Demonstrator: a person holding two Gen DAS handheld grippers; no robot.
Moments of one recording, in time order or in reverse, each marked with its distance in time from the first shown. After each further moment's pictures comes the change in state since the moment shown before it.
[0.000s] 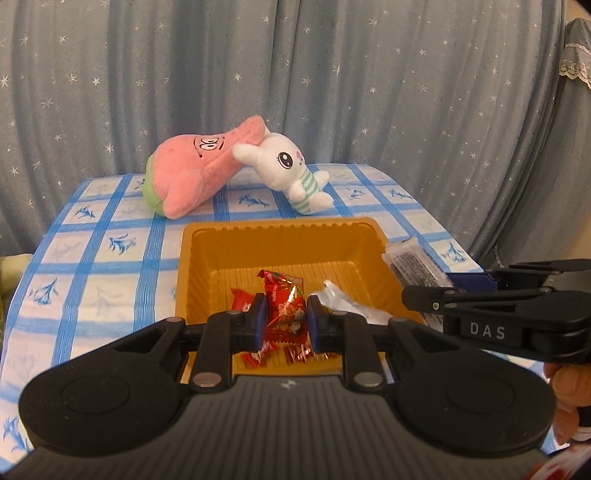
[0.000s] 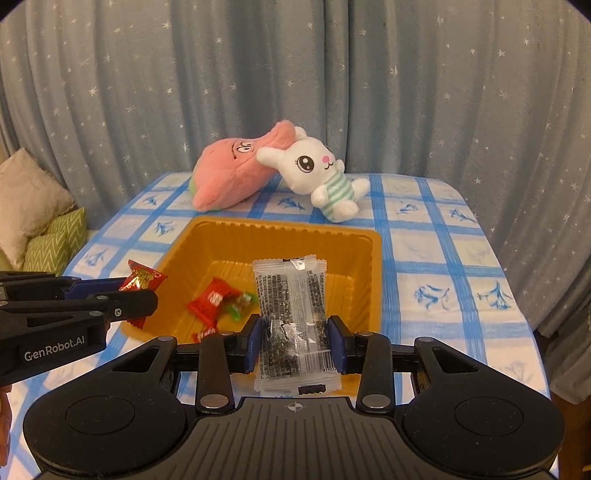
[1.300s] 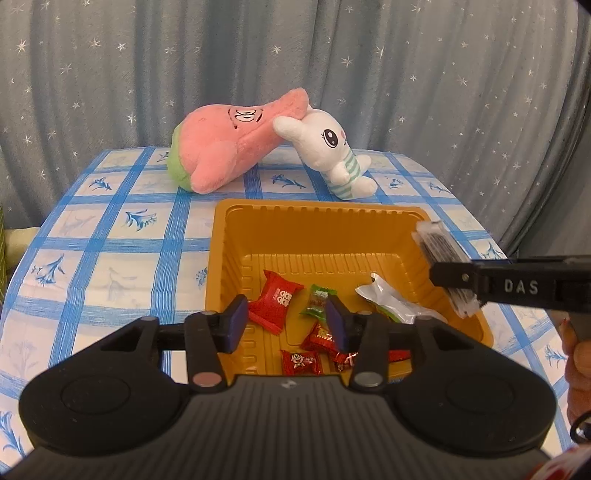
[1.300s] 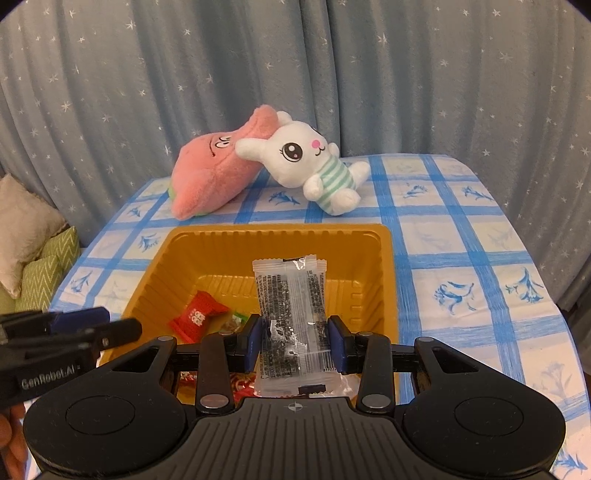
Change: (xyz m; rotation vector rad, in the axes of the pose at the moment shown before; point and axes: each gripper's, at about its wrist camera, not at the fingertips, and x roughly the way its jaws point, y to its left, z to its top) left arm 0.037 0.035 -0.010 -0.064 0.042 0.057; right arm 0.051 -0.016 0.017 0.085 0.028 0.037
